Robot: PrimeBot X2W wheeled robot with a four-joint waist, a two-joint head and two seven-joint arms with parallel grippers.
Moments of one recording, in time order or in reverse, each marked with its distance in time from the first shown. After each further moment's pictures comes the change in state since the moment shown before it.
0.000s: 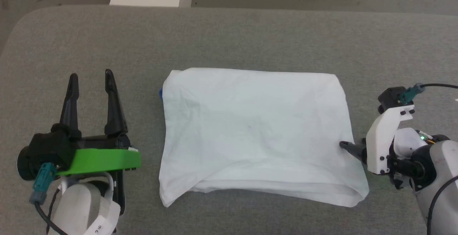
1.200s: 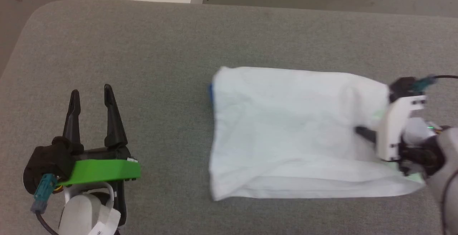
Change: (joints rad) left arm 0.042 -0.158 0.162 0.046 0.094 -0.155 0.000; right arm -0.127 -0.086 0.142 0.216 0.172 0.001 -0.175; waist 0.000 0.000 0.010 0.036
